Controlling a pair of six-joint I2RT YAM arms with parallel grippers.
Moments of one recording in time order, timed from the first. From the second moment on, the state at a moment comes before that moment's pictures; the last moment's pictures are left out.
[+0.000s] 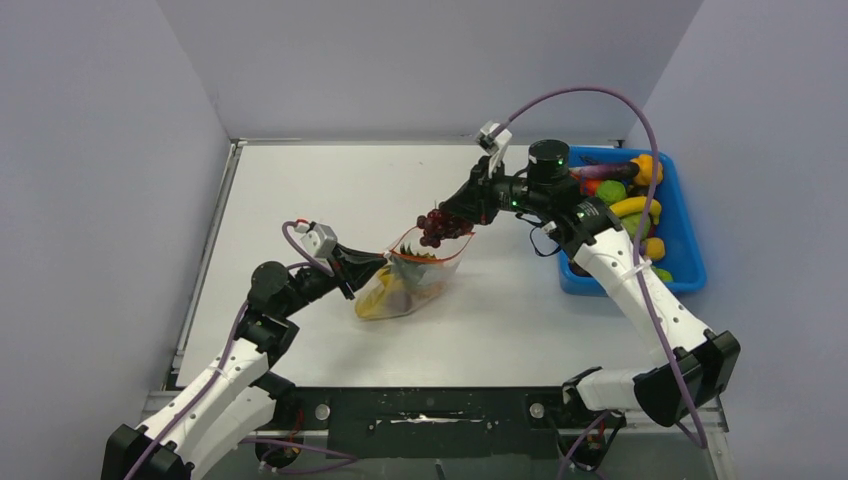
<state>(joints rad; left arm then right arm) -0.45 0.77 0.40 0.49 0.54 -0.33 0.46 1.30 1.33 -0.35 -0.66 0.10</state>
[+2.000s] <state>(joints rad) -0.42 0.73 0.36 0.52 0.58 -0.30 0.58 1.47 1.05 0.00 -0.58 0.23</state>
